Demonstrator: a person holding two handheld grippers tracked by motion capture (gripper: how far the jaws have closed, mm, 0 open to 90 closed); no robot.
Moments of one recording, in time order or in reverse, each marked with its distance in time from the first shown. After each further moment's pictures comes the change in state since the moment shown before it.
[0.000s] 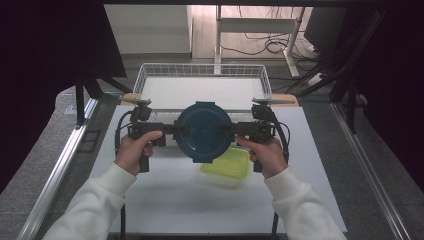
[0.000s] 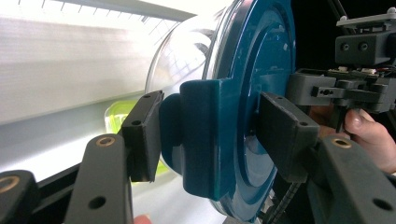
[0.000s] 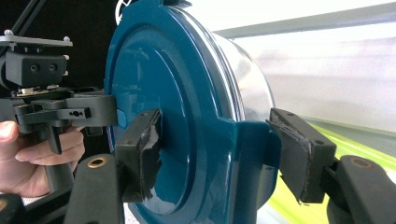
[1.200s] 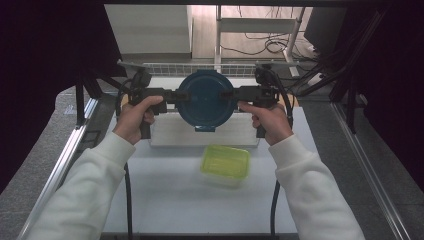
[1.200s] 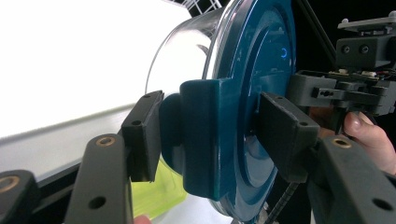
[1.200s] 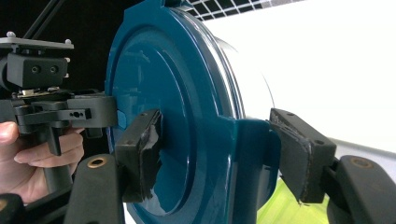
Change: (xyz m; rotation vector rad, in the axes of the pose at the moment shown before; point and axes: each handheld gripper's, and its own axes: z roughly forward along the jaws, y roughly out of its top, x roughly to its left) left arm -0.014 0.077 -0.004 -0.026 -0.034 0.017; right arm 0.020 0.078 -0.012 -0.030 -0.028 -0.036
